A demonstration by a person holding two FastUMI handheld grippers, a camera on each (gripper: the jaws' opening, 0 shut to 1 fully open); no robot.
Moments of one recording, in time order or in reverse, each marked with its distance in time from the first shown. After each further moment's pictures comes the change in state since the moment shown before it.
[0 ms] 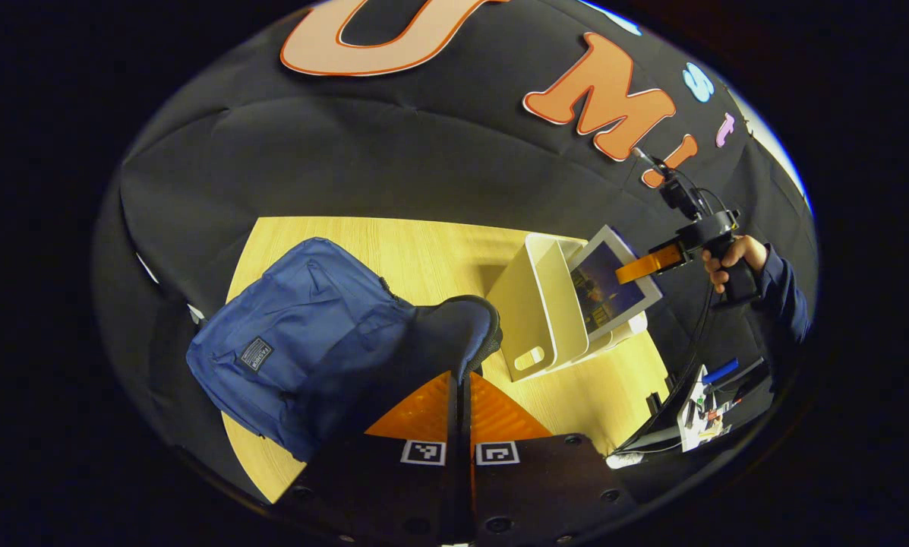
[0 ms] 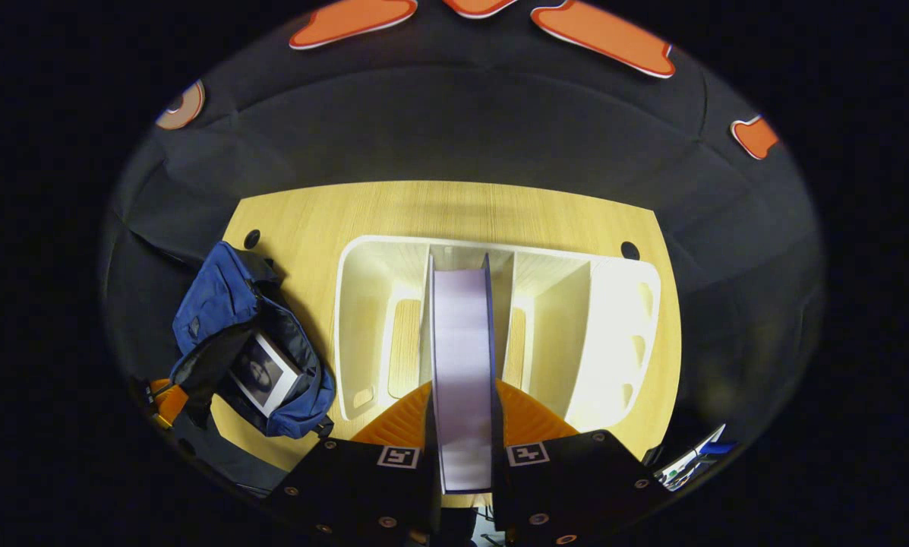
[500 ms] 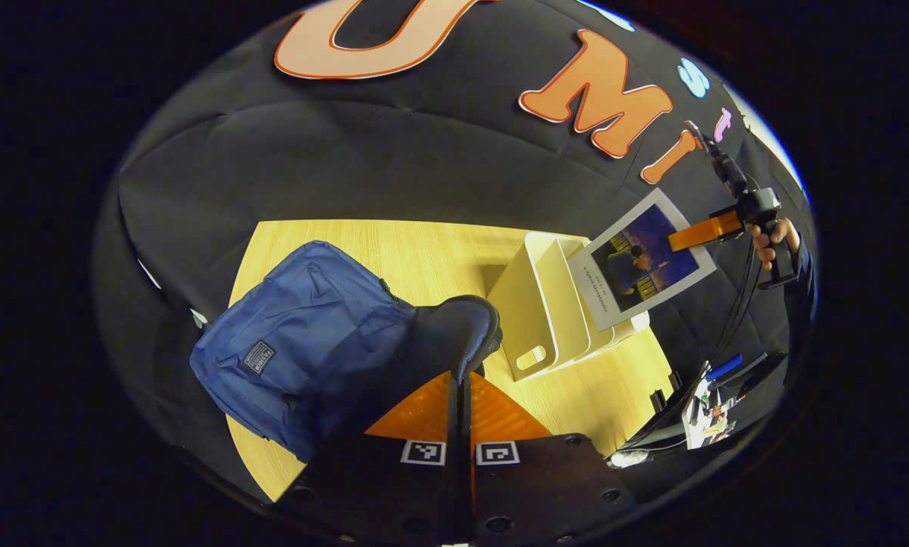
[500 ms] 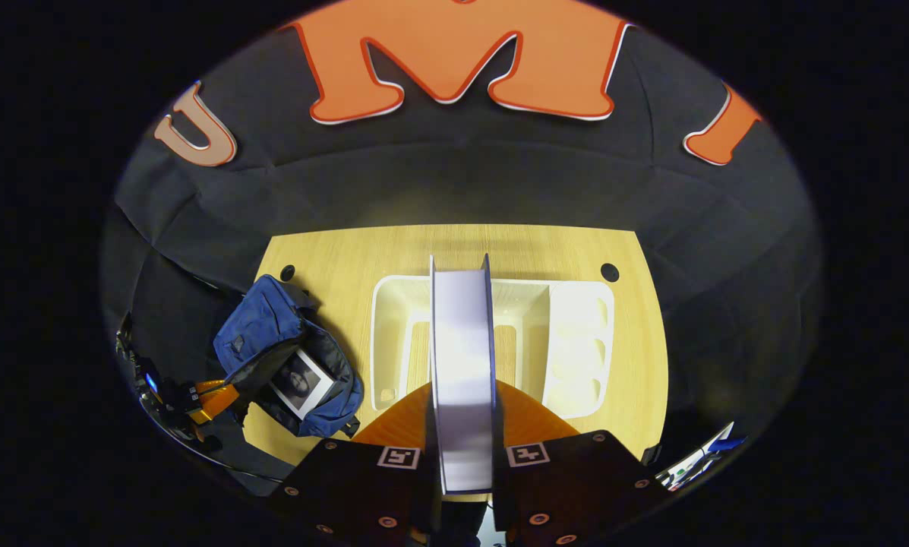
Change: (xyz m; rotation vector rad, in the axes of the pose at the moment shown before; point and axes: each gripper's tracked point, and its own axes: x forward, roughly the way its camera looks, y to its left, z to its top) left arm 0.000 -0.001 0.000 0.019 -0.001 0.010; right arm -0.106 -0.019 0.013 0.049 -0.139 0.059
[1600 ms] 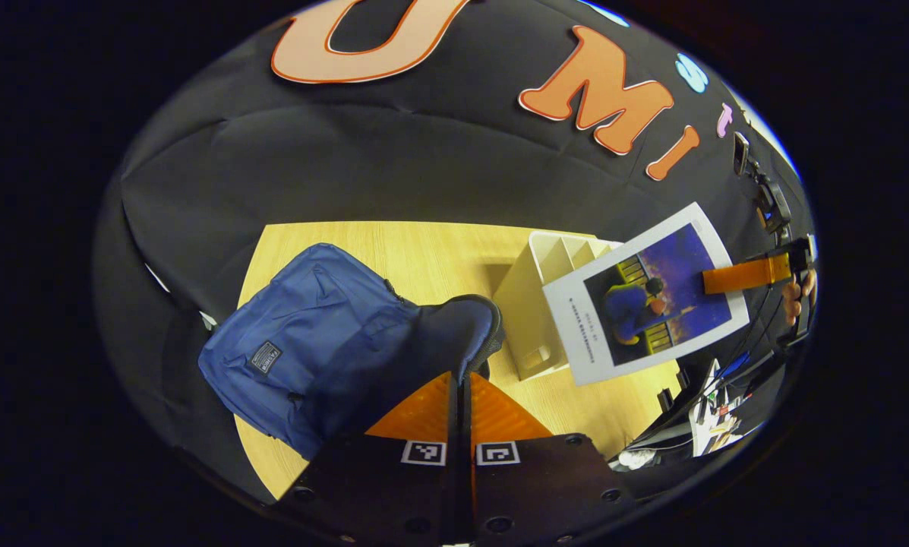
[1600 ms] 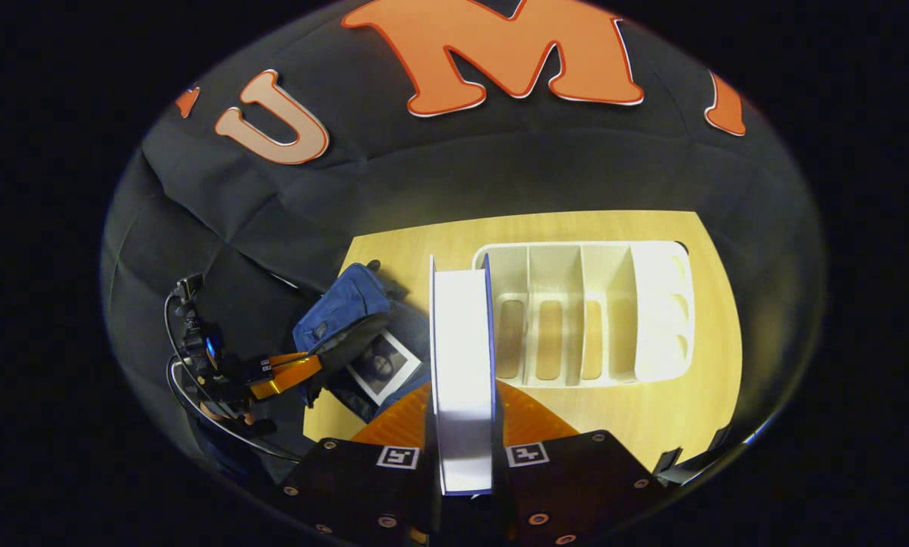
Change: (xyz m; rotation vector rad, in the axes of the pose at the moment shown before) left arm -0.001 0.000 0.004 0.007 -0.009 0.043; right arm -0.021 0.098 -0.077 0.052 -0.044 0.305
